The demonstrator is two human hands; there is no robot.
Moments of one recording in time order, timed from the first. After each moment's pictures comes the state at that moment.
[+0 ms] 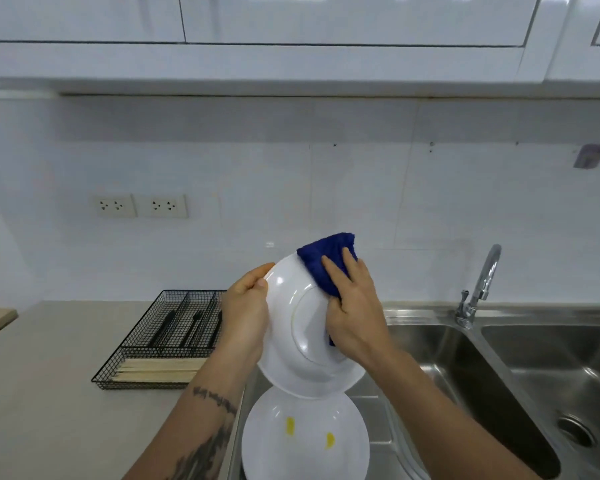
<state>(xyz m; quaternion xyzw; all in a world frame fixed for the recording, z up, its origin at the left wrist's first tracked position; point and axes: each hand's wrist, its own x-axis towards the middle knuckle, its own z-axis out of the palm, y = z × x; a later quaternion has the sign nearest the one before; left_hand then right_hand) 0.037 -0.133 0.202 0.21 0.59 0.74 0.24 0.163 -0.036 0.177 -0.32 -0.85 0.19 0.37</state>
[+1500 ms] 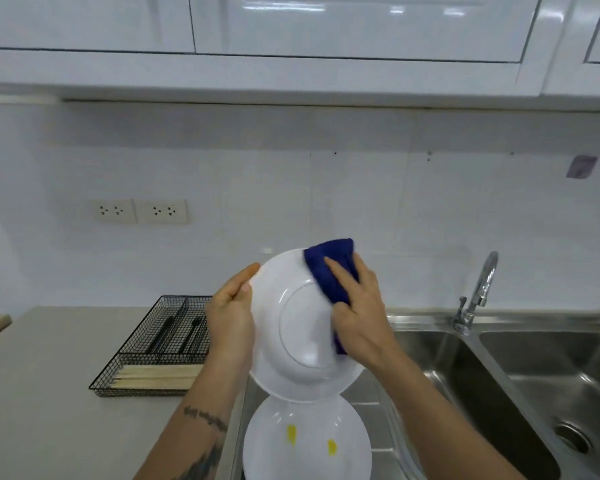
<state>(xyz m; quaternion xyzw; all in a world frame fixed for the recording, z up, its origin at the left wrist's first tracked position) 0.025 -0.148 0.196 0.21 0.54 0.79 0.18 0.166 -0.044 0.183 -0.32 -0.82 0.30 0.37</state>
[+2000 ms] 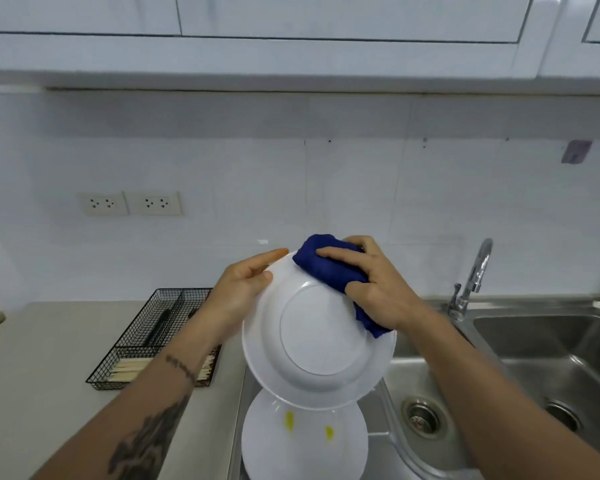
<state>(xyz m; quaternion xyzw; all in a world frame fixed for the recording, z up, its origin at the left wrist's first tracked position) -0.004 -0.135 0.208 0.44 0.56 0.62 0.33 0.199 -0.018 0.221 -0.23 -0.86 0.34 0.30</state>
